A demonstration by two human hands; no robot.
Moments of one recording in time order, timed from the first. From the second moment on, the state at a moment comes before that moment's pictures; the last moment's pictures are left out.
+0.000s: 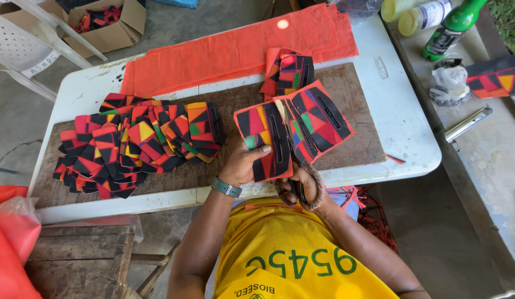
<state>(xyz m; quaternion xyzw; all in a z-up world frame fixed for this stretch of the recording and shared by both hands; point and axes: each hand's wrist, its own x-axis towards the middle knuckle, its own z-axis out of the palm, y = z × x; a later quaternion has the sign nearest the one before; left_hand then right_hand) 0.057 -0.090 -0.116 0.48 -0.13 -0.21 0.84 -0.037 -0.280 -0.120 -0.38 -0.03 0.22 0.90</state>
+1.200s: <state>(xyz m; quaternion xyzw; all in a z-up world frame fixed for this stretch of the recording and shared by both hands) 0.028 -0.052 -0.074 0.56 -0.19 -0.17 0.79 -0.016 -0.259 -0.109 -0.38 -0.04 0.20 0.90</state>
